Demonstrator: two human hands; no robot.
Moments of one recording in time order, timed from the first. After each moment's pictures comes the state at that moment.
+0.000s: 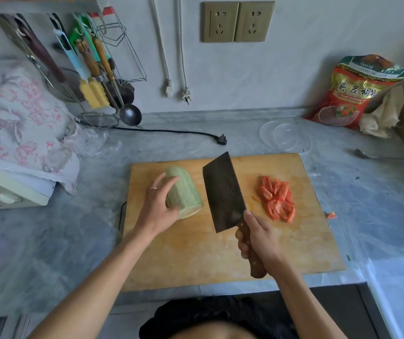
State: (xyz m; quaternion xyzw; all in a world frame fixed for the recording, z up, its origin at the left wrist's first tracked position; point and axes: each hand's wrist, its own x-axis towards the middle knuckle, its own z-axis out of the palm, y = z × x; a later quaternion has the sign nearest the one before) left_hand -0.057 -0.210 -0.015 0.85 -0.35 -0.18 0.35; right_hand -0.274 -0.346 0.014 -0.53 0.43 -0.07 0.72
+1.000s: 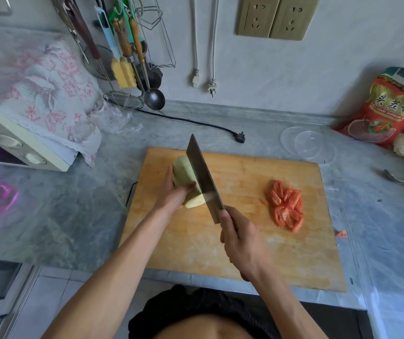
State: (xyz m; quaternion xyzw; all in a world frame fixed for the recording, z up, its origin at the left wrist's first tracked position) left_hand -0.080 -0.237 -0.018 0.73 0.01 -0.34 0.59; right_hand -0.268 -0.322 0.045 -0.82 0.26 -0.07 0.51
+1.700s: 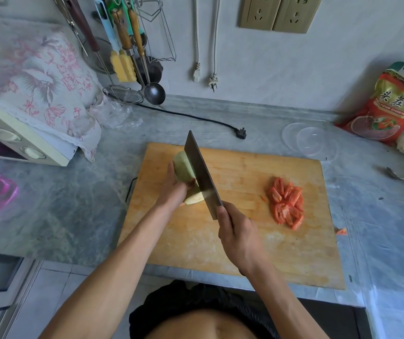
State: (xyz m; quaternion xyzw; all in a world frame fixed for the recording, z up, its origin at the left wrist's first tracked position) left_hand -0.082 -0.240 -0.020 0.76 -0.01 -0.36 0.54; right_hand -0.264 -0.321 0.037 -0.83 0.24 -0.09 0.50
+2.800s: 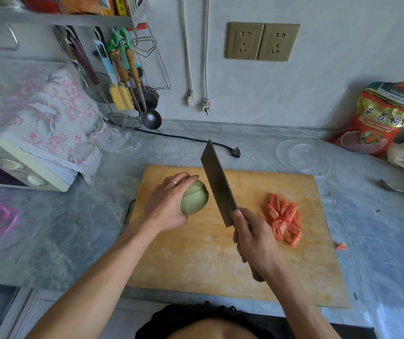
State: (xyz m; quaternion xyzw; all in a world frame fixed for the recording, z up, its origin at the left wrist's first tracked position) left_hand -0.067 -0.232 0.019 0.87 -0.44 -0.08 0.19; right_hand -0.264 -0.363 0.048 -0.77 0.28 -0.10 0.56
